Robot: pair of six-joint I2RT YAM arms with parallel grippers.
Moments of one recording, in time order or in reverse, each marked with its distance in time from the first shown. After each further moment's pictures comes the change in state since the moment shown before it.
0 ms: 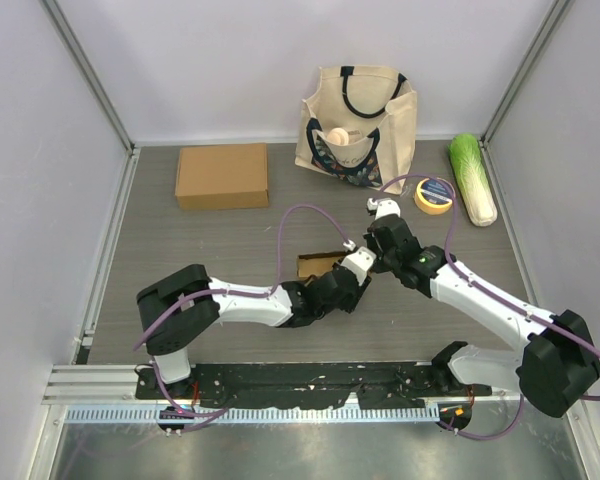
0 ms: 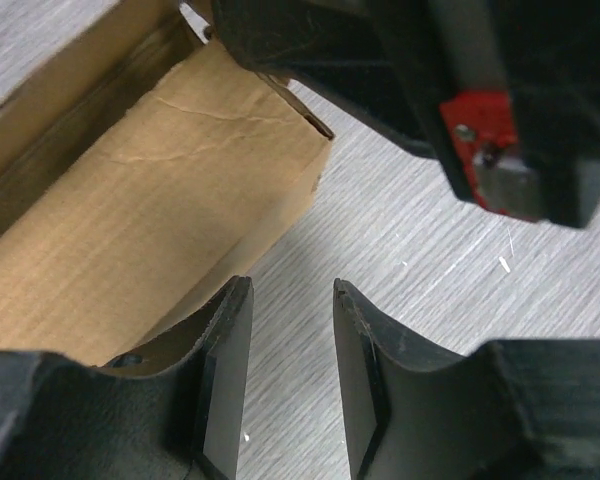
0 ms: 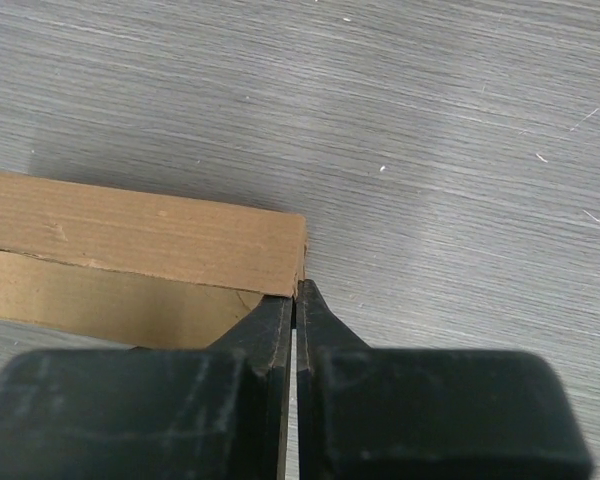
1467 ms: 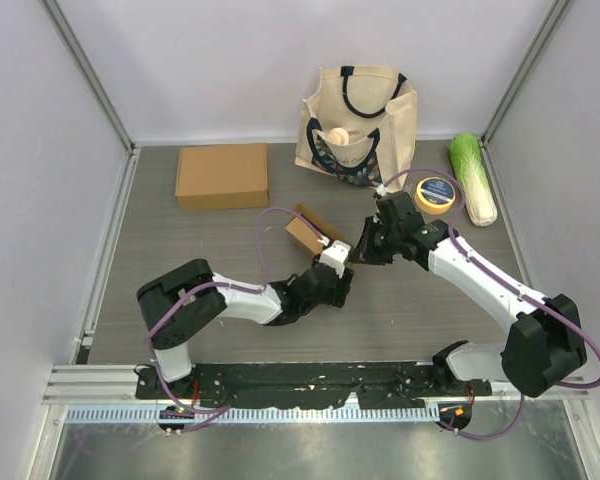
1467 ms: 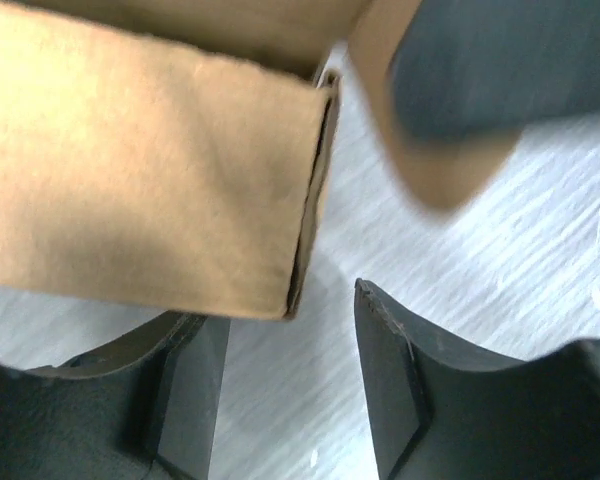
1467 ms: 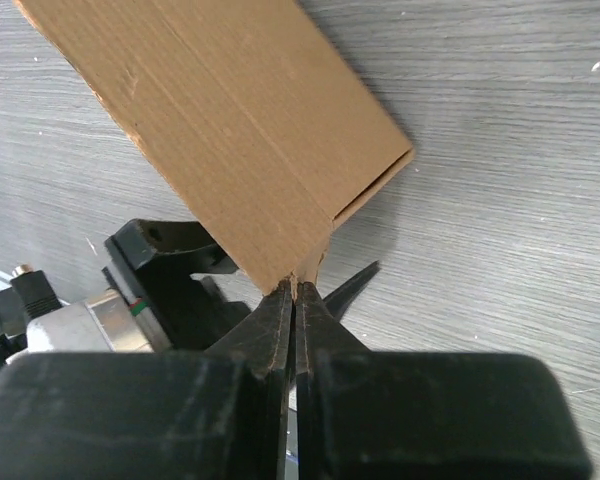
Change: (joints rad) left arm 0.084 0.047 -0.106 0.183 -0.014 -0.093; right arm -0.128 0.118 0.181 -0.172 -0.441 0.352
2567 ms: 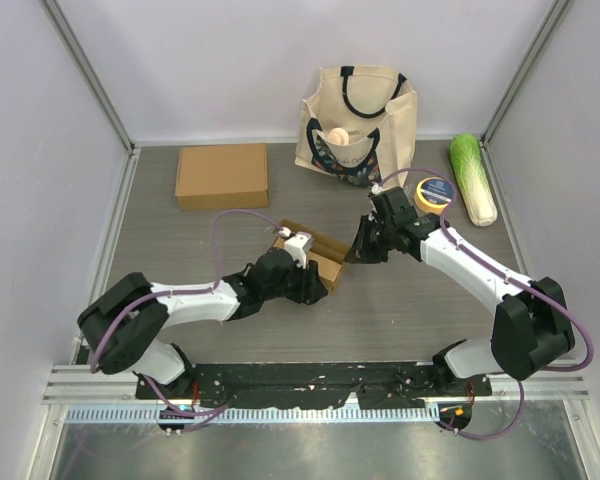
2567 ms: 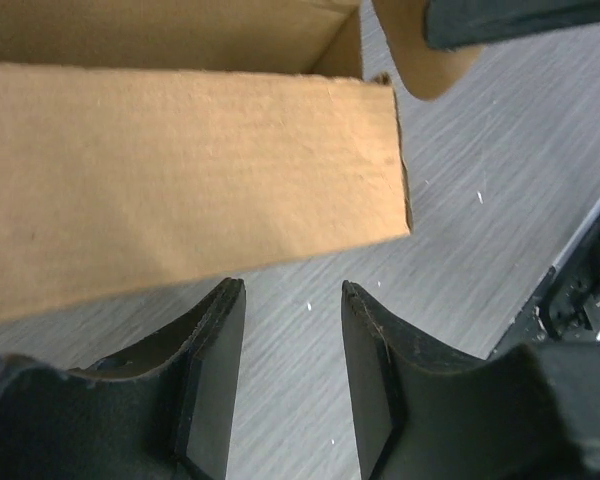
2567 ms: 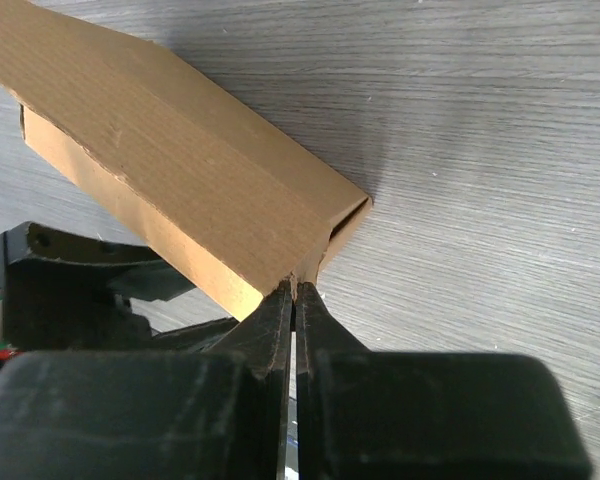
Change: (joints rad) left arm 0.208 -0.377 -0.261 -0.105 0.431 -0.165; right arm -0.019 0.098 0.044 -0.008 -0.064 -0.002
